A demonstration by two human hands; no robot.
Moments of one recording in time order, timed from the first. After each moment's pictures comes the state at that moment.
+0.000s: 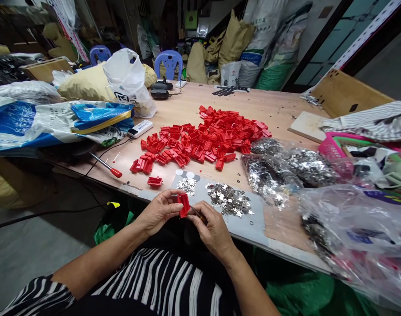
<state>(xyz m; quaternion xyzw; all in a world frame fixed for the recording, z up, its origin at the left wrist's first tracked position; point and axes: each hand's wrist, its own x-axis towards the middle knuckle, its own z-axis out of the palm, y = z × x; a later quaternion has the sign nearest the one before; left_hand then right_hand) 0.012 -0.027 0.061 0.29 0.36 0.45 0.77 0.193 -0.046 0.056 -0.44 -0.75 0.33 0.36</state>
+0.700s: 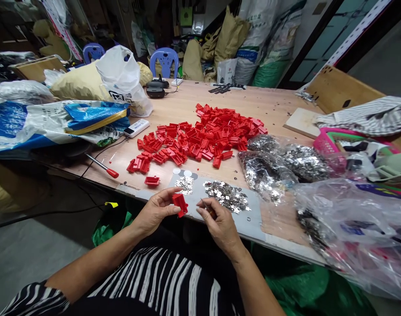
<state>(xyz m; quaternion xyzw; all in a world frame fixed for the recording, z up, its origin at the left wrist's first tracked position) 0.009 -0.029 0.055 0.38 0.38 0.45 0.71 0.215 -0.043 0.048 -0.55 -0.69 0.30 0.37</state>
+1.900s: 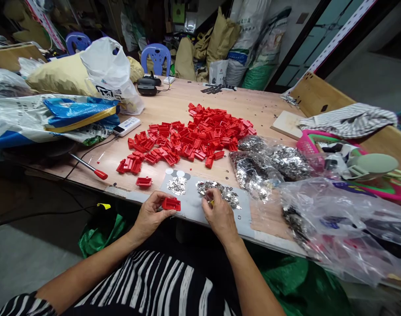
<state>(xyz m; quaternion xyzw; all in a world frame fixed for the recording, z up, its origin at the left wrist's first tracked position) 0.013 -0.033 0.027 0.50 0.46 0.48 0.56 0.230 -0.023 0.039 -0.67 -0.67 0.17 0.27</state>
